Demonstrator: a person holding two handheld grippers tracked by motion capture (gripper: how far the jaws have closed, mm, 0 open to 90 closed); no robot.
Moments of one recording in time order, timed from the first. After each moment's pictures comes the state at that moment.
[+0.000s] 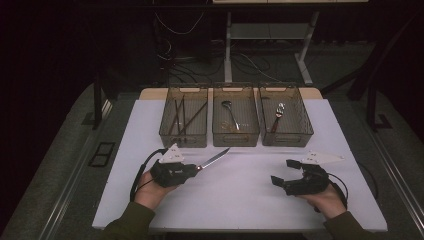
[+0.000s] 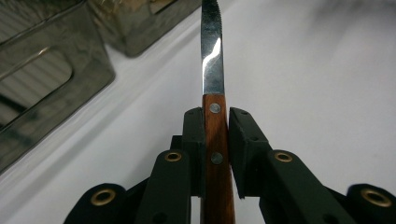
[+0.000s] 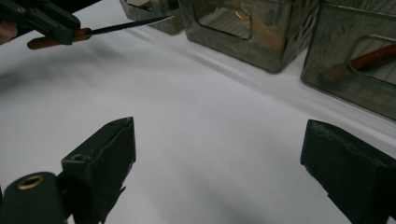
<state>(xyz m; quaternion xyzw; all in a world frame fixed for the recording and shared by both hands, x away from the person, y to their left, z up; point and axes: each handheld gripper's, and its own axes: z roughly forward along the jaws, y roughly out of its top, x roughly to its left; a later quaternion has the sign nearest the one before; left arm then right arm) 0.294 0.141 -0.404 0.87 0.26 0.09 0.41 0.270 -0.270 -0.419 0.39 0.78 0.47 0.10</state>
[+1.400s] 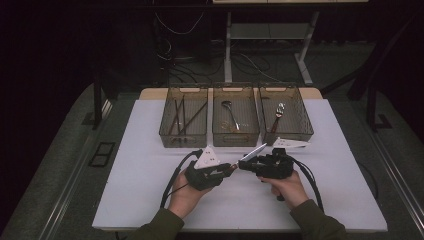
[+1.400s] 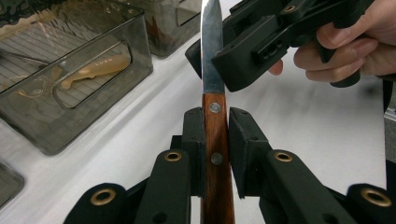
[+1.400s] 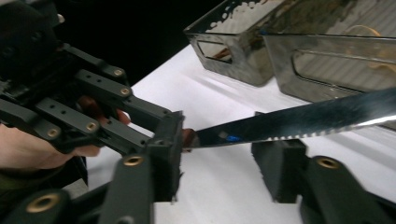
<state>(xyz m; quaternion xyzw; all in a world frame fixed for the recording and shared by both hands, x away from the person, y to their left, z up) 0.282 0.057 -0.398 0.85 0.22 0.11 0.47 0.310 -0.198 -0.420 0.37 0.73 0.57 -0.05</state>
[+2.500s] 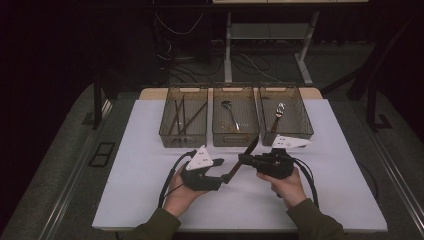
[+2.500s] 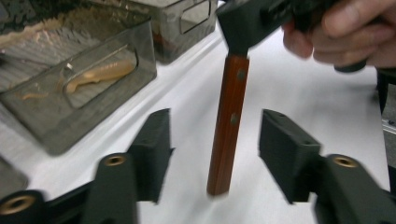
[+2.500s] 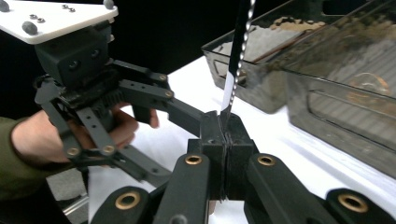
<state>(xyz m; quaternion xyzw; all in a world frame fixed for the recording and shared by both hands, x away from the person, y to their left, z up) 0.285 0.074 -0.408 0.83 0.22 0.10 0.50 0.302 -0.193 -0.397 0.32 0.74 0.59 0.00</state>
